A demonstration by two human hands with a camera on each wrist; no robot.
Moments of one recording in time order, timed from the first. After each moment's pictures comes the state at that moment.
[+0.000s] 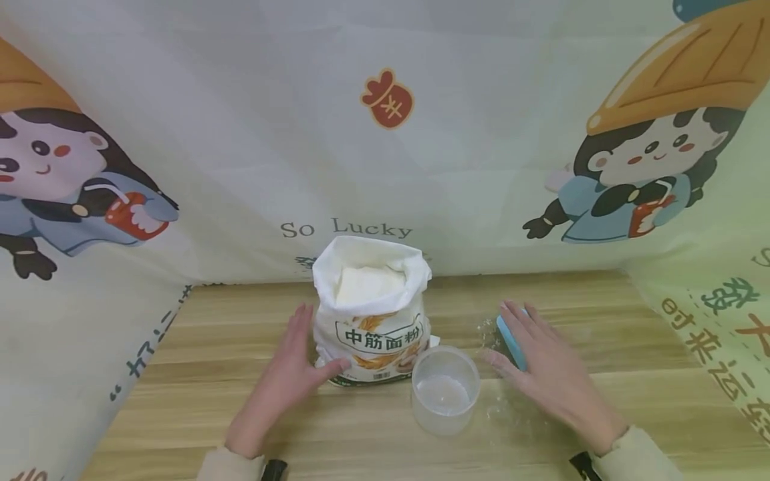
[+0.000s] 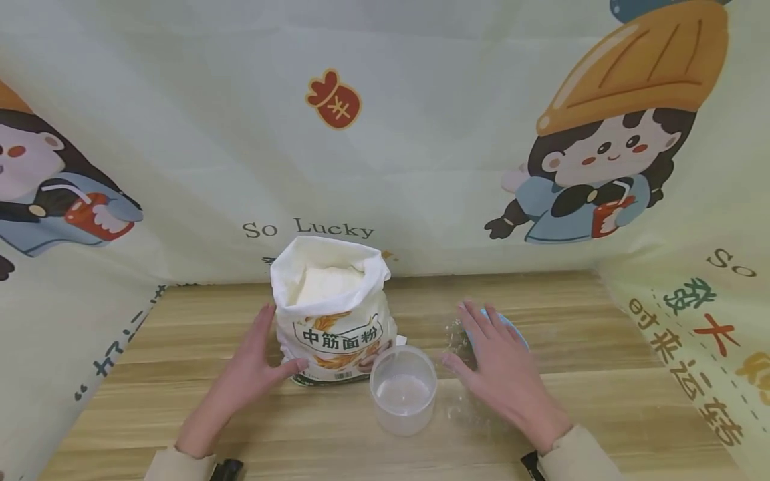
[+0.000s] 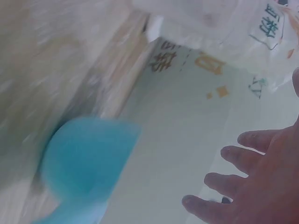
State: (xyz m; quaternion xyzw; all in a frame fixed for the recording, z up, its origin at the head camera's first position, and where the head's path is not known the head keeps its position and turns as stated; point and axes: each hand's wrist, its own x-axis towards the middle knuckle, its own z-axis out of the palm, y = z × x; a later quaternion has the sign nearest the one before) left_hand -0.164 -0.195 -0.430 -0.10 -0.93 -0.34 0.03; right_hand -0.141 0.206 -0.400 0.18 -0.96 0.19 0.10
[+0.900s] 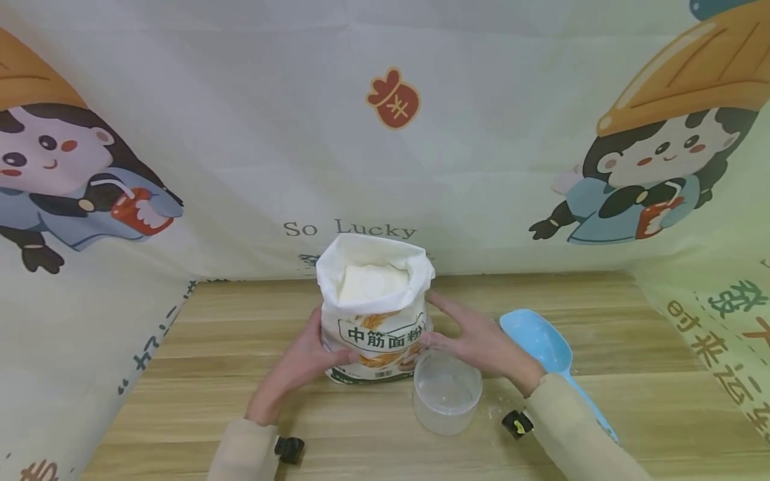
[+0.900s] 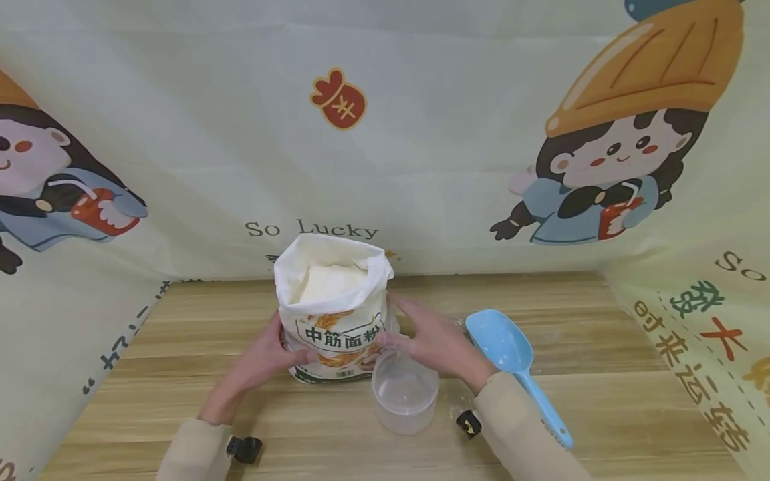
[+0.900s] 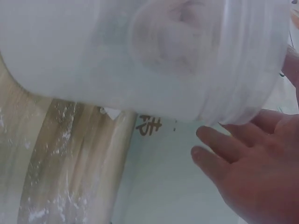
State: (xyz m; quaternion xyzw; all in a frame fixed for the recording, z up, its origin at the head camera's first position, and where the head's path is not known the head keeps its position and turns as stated) left_hand -0.195 -0.191 -0.444 -0.15 -0.82 -0.56 -0.05; right_hand -0.195 0.133 -0.392 0.26 -0.89 0.37 -0.04
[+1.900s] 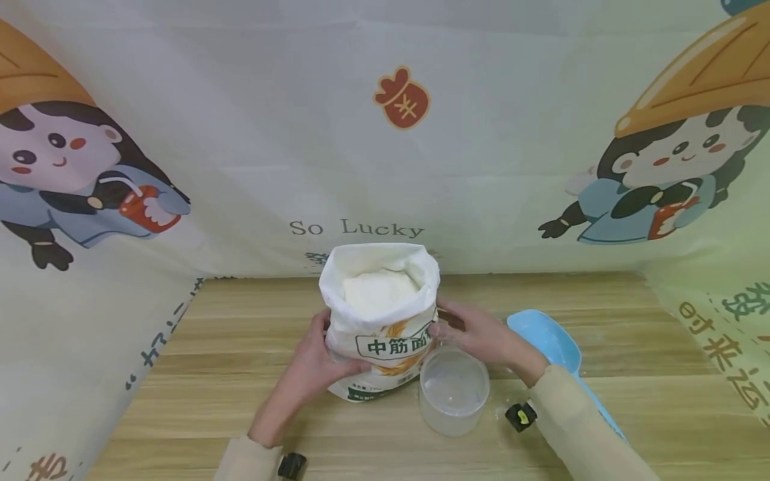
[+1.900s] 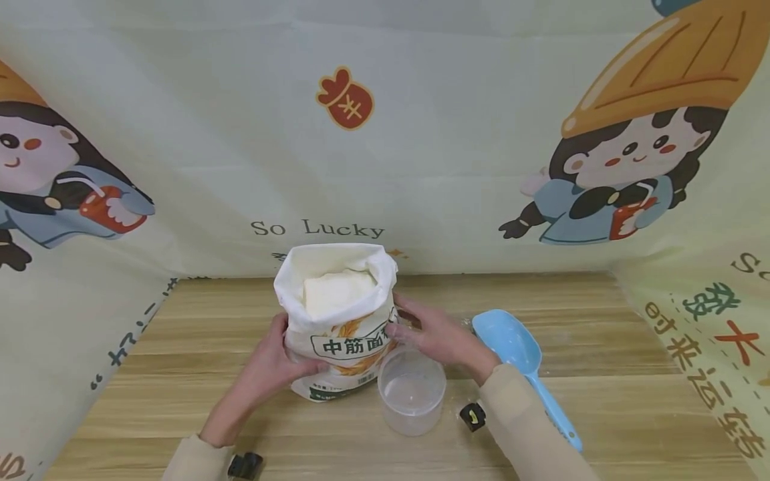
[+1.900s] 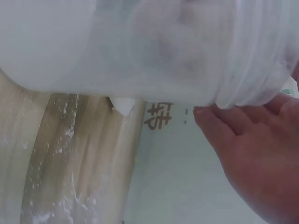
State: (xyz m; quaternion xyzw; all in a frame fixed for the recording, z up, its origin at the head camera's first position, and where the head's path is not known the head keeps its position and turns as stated) left_hand -0.173 -0.180 -0.439 -0.08 -0.87 -0.49 0.02; right_hand -0.210 0.136 -0.397 0.31 -0.83 0.45 -0.11
